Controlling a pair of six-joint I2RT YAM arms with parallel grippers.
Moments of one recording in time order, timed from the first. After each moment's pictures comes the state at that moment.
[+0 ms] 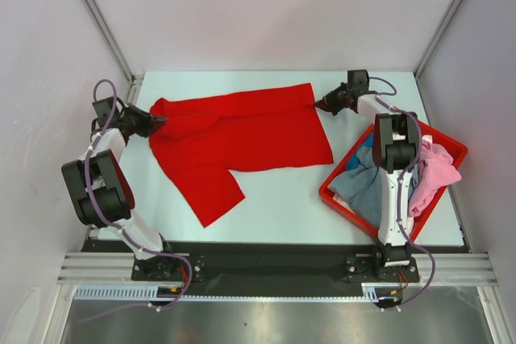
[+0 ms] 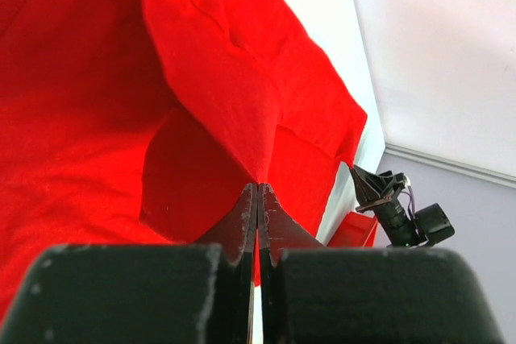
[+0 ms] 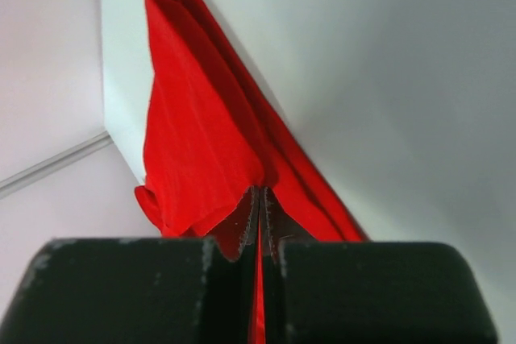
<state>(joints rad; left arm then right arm) 0.38 1.71 1.12 -0.12 0.61 -0.85 0.07 2.38 1.83 -0.21 -0.43 1.11</state>
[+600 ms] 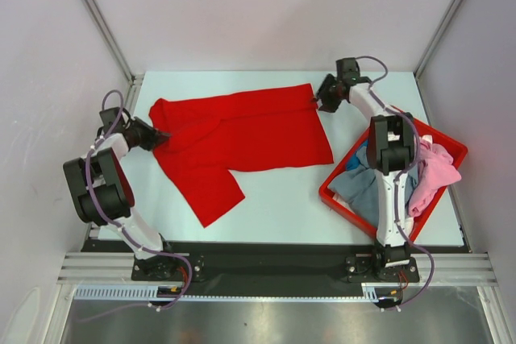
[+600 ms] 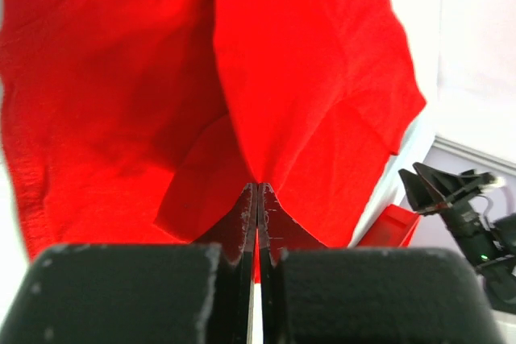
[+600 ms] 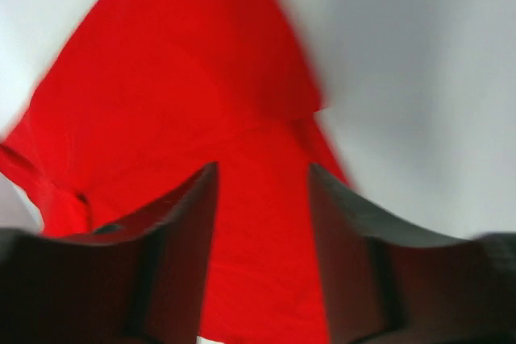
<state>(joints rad) 0.38 1.72 1.05 -0.19 0.56 -0.76 0.13 2.37 2.01 -0.51 -0.23 0.74</state>
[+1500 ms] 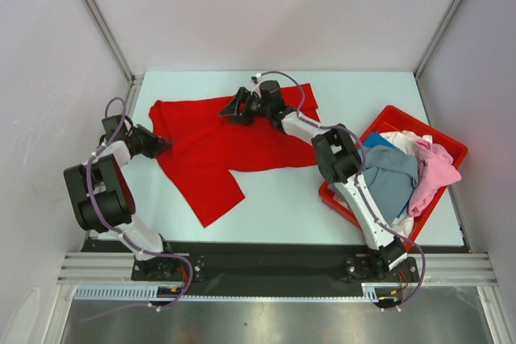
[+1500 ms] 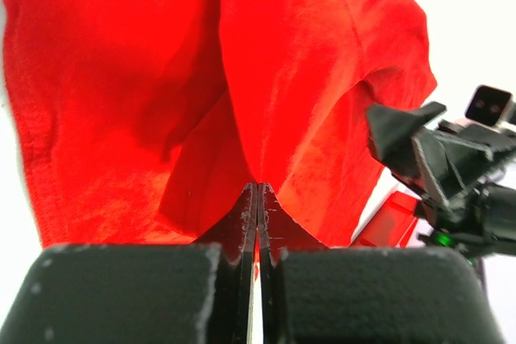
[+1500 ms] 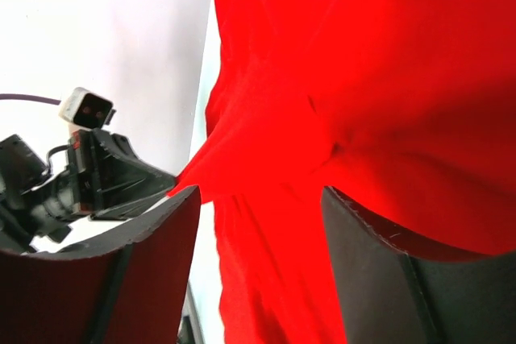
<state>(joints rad) 0.38 1.66 0.93 -0.18 0.57 -0.76 0.57 2.63 2.12 0.18 -0.61 0.99</state>
